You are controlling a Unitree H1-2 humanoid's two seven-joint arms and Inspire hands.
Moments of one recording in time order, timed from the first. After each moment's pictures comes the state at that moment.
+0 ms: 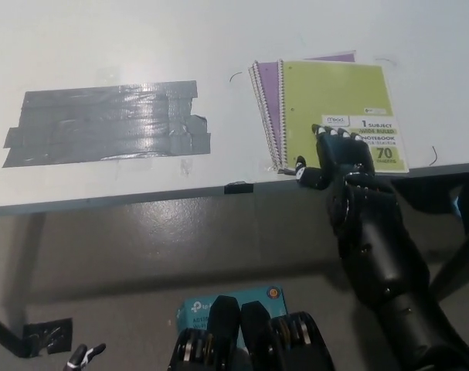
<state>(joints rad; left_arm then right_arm) 0.28 0.38 0.01 -0.21 -0.15 0.33 -0.29 -0.74 -0.03 0.21 0.53 -1.24 0.44 0.42</state>
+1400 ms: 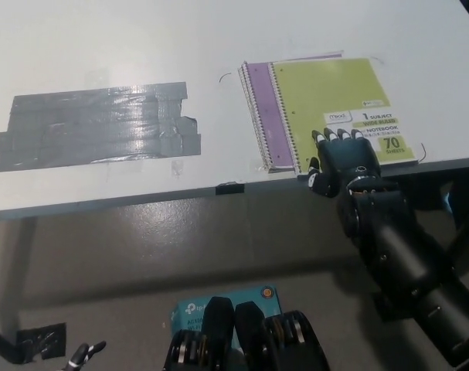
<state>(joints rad) 0.27 0.39 0.00 -0.21 -0.13 0.32 -0.30 -0.78 -0.17 0.51 0.55 -1.11 0.41 0.39</state>
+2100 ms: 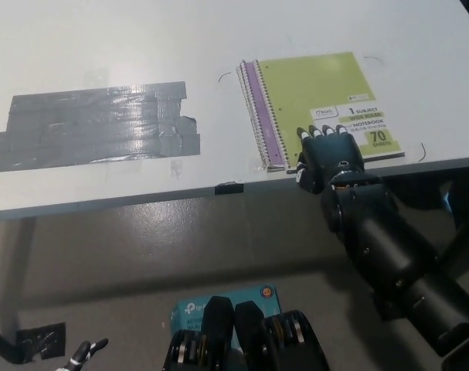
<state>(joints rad) 0.26 0.39 0.00 -0.21 -0.13 0.32 -0.31 -0.83 -0.14 0.55 0.59 -1.10 0.42 0.39</state>
